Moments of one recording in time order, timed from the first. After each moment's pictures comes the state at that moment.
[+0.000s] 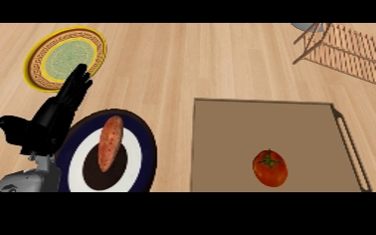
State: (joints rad) left arm -0.11 0.17 0.08 -1.67 0.00 -0.12 0.18; right arm -1.21 -0.71 -0.30 -0.53 0.98 -0.23 0.08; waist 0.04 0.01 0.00
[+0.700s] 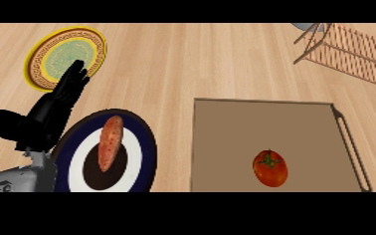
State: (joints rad) left arm -0.13 0.19 0.10 -1.67 0.01 -0.14 0.20; right arm -1.21 -0.75 -0.28 -0.29 1.01 -0.13 -0.06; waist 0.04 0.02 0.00
